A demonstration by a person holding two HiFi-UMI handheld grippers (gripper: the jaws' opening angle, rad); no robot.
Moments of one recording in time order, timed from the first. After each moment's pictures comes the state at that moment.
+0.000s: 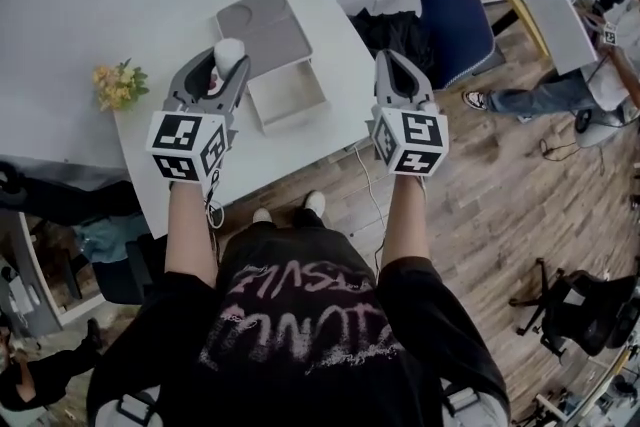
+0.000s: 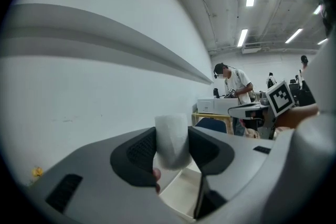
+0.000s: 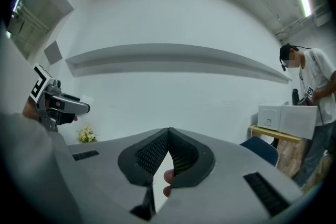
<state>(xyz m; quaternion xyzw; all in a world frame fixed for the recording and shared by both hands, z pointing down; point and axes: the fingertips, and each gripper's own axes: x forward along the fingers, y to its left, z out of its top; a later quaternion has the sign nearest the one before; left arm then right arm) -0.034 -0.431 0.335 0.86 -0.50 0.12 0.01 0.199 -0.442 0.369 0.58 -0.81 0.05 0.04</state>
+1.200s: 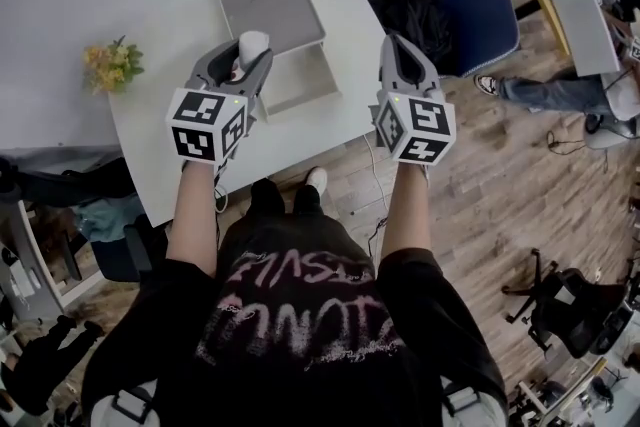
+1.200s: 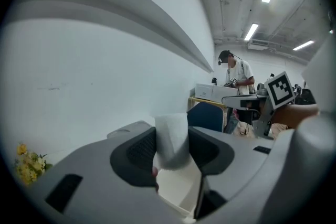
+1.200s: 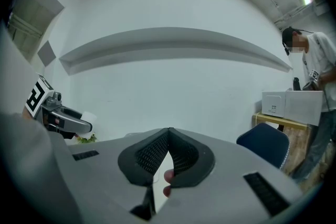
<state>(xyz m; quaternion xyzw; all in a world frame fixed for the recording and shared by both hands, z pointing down) -0.027 -0.466 0.419 0.85 -0.48 0.18 0.11 0.179 -0.484 0.414 0.57 -0.81 0.09 0.06</state>
